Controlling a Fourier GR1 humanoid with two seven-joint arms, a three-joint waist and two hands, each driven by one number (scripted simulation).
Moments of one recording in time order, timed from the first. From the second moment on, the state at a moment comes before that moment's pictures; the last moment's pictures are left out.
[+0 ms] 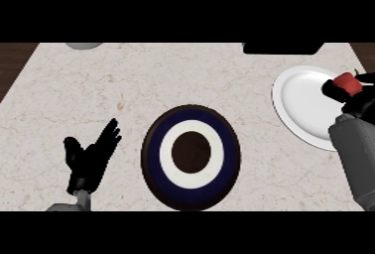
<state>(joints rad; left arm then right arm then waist) -0.01 0.15 -0.12 -1.44 0.15 0.08 0.21 -0.62 -0.37 -0.21 -0.76 0.97 -1.02 0.68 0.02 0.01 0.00</state>
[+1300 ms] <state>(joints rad) 0.00 0.13 -0.10 -1.43 0.14 0.07 0.20 -0.49 -0.34 -0.63 -0.73 0.11 -0.66 -0.33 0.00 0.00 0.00</state>
